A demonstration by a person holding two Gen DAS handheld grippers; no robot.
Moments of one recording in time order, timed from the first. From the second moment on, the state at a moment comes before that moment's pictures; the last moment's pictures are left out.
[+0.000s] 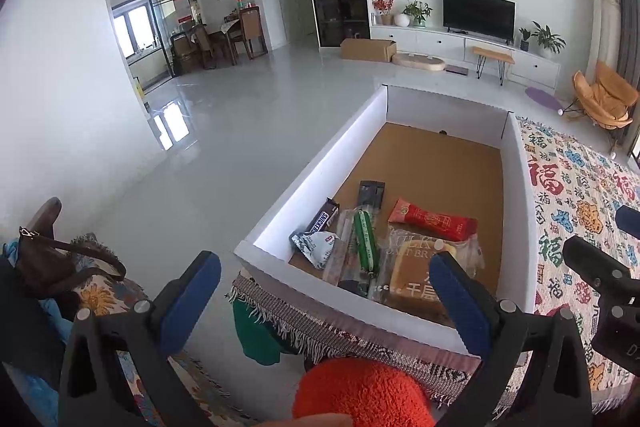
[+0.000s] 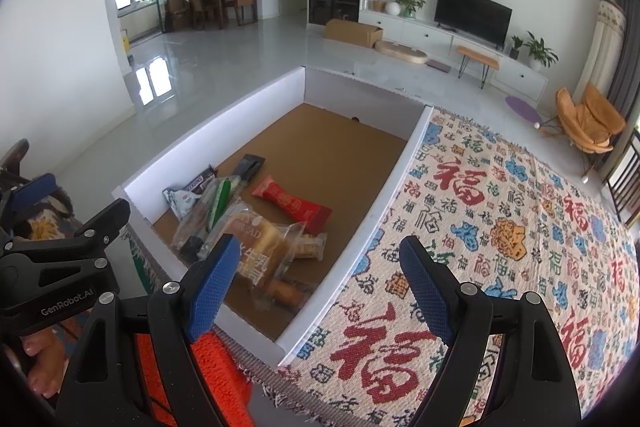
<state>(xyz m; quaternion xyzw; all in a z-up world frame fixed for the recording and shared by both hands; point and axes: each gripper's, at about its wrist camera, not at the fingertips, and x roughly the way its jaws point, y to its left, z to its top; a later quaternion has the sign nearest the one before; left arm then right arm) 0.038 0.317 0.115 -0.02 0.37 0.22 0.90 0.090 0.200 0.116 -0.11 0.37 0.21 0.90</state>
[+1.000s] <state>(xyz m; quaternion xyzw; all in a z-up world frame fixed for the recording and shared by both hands) 0.039 0.317 0.115 -0.01 0.37 0.23 0.90 0.089 0.202 0.118 -0.11 0.37 0.21 0.90</state>
